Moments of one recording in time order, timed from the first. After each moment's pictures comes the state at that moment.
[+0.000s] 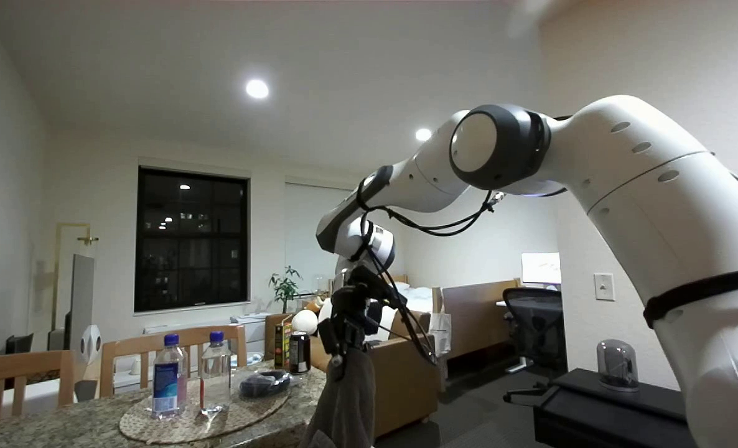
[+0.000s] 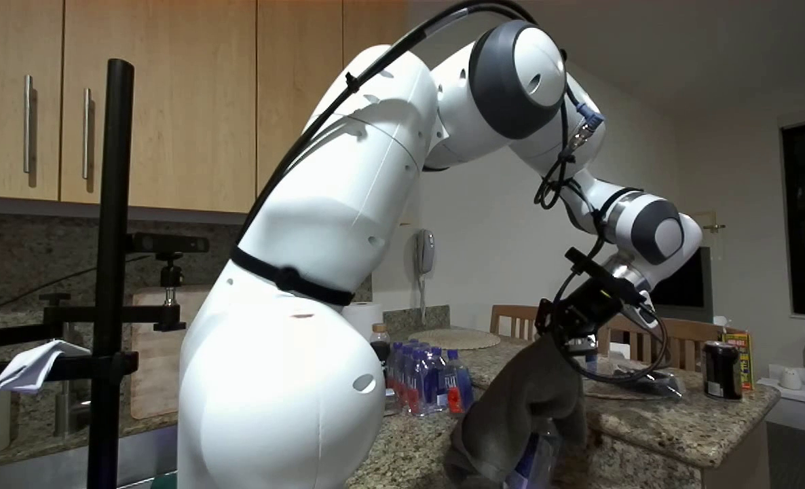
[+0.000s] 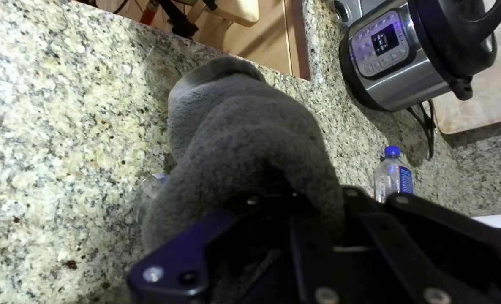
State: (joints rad) arm -0.10 0.44 0.00 -1.60 0.50 1.31 -0.25
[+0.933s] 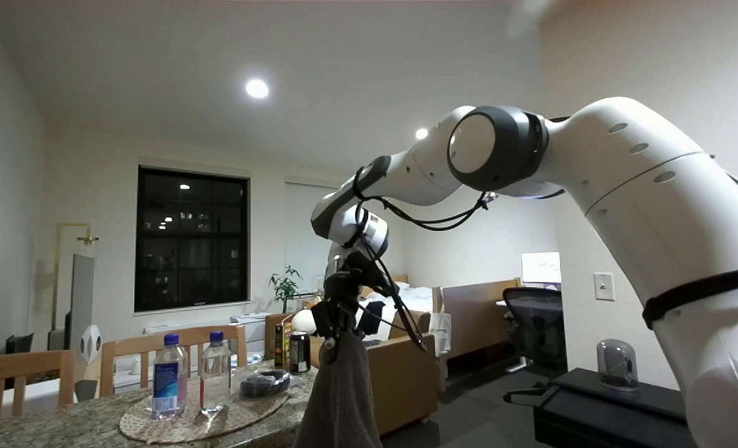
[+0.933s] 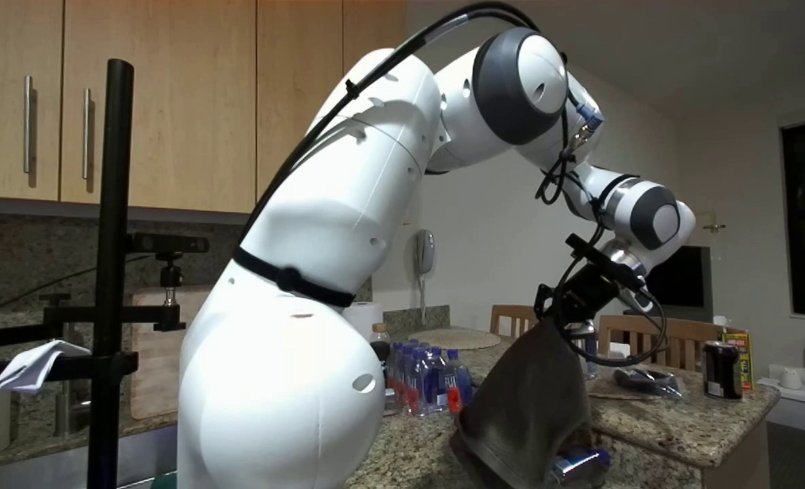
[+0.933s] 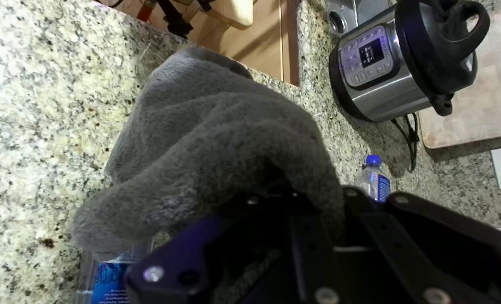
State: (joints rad) arm -0.11 0.46 0.02 -1.51 0.50 1.25 -0.27
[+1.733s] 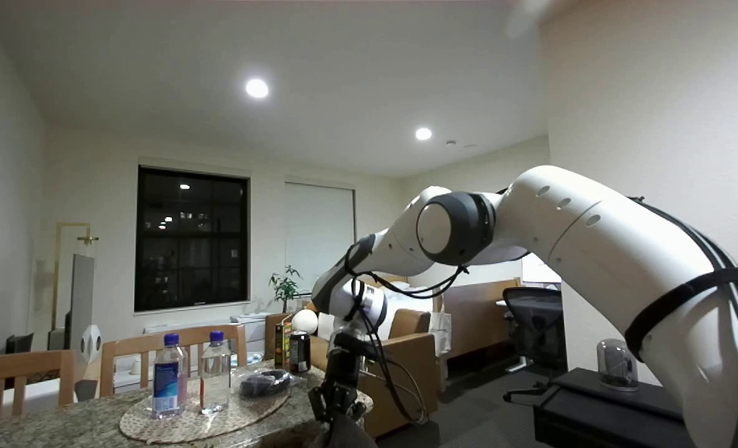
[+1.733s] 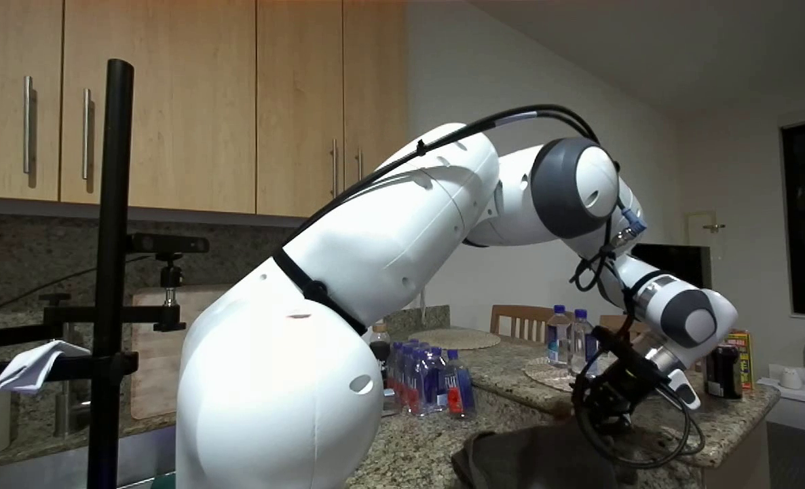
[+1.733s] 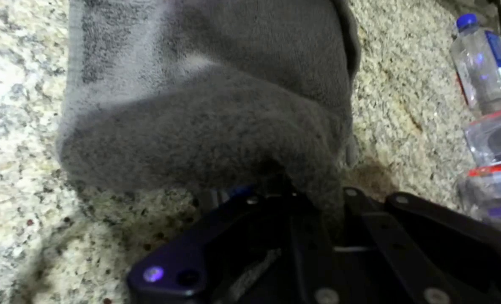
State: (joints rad) arm -0.12 0.83 -0.01 -1.34 0.51 1.49 -0.07
